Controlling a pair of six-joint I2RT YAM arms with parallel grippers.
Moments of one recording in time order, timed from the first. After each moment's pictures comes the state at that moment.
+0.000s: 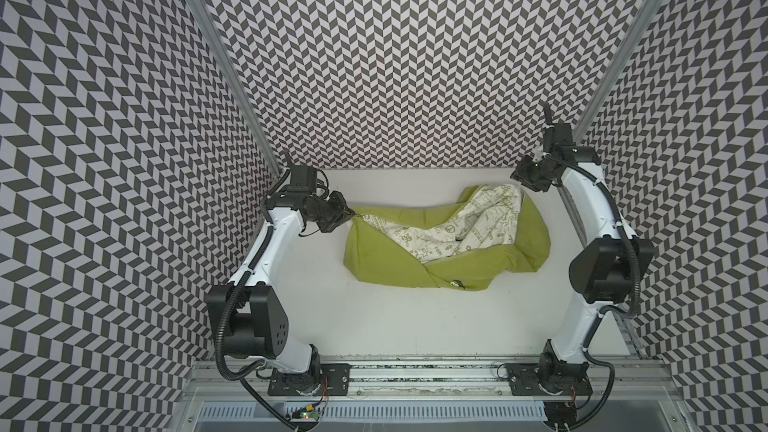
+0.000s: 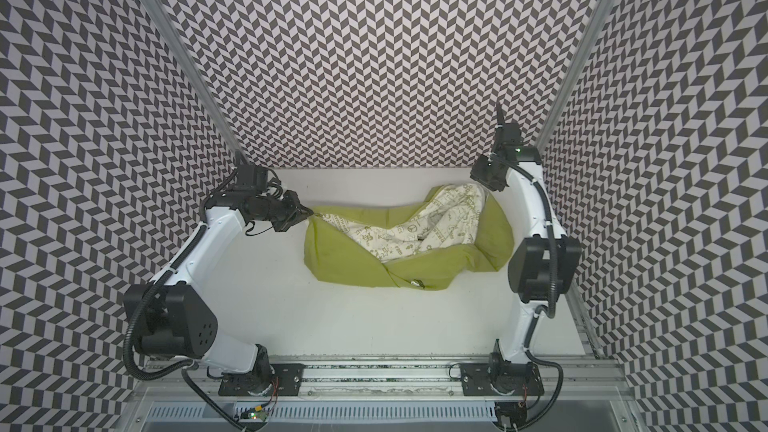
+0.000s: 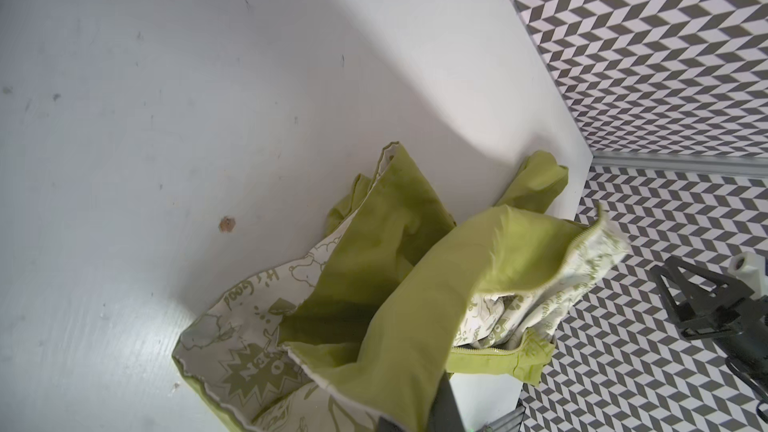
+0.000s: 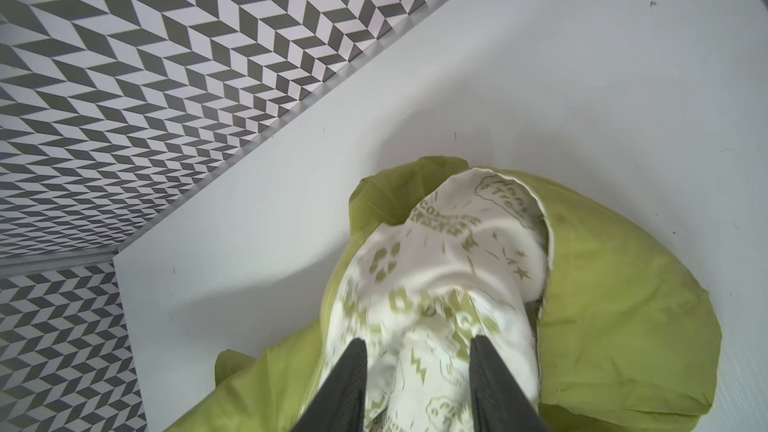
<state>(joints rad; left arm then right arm) 0.01 1.52 1.37 -0.75 0.64 -0.64 -0.08 1.92 2.00 -0.95 -0.19 0.55</state>
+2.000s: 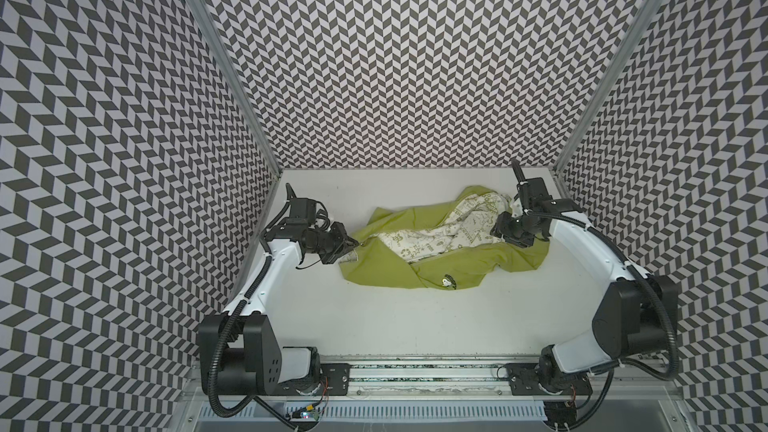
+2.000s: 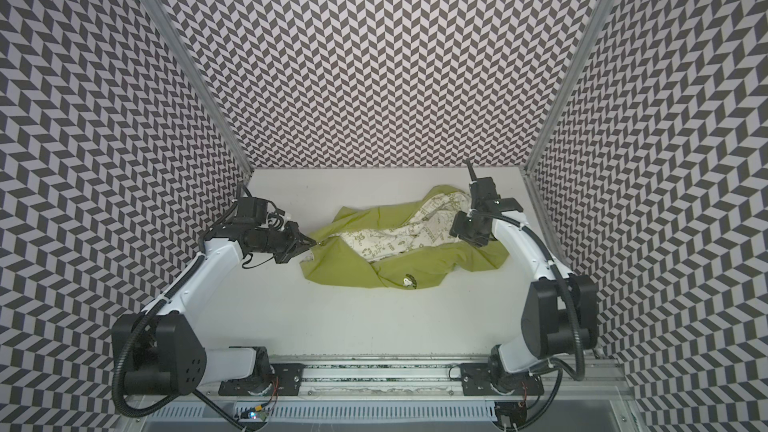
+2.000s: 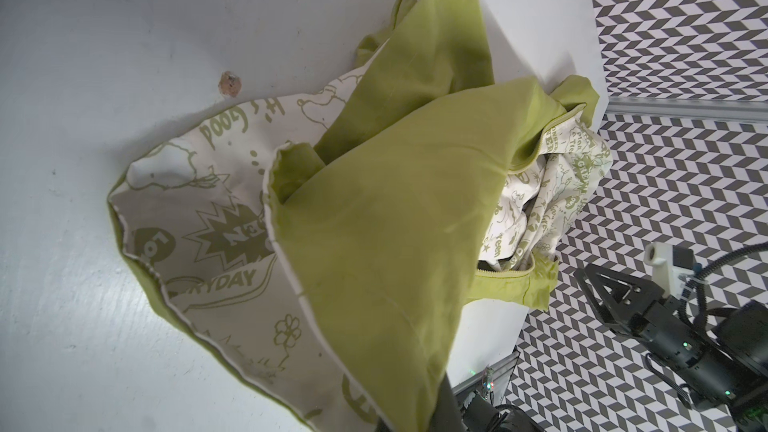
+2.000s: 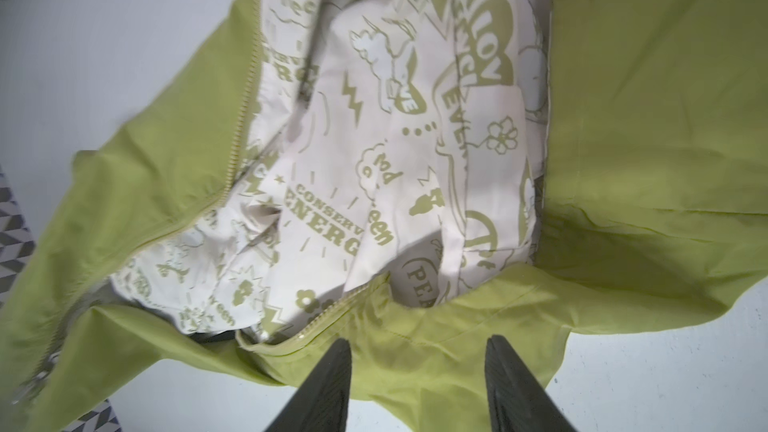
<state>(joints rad) 0.02 1.32 1.00 -0.68 0.75 -0.63 0.08 1.55 1.23 -0.78 -0.19 0.55</state>
